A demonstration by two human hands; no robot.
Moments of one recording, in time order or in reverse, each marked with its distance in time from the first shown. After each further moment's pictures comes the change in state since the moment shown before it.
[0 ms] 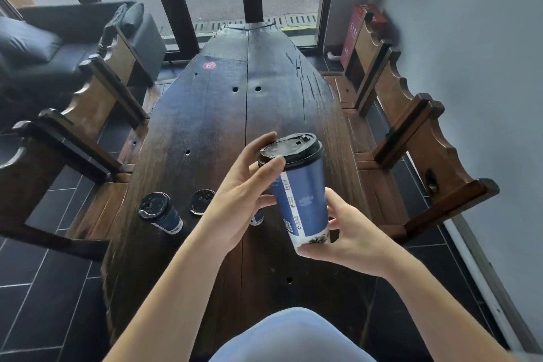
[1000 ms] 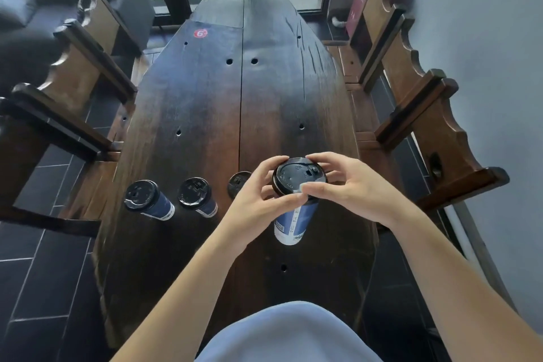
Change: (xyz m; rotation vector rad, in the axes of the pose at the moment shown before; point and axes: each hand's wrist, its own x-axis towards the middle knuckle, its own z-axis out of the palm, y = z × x) left_hand 0.039 -0.063 0.004 0.279 0.032 -0.161; right_hand 0.065 0.016 -0.054 -0.073 0.041 0.106
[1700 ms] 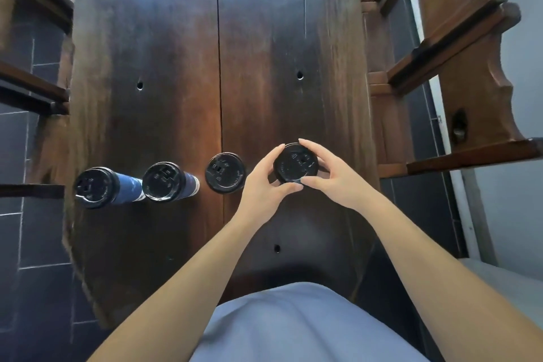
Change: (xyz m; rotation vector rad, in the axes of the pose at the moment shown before) left_hand 0.128 -0.129 0.022 0.185 0.089 -0.203; right_hand 0.108 0.149 0.045 0.169 -0.140 0.274
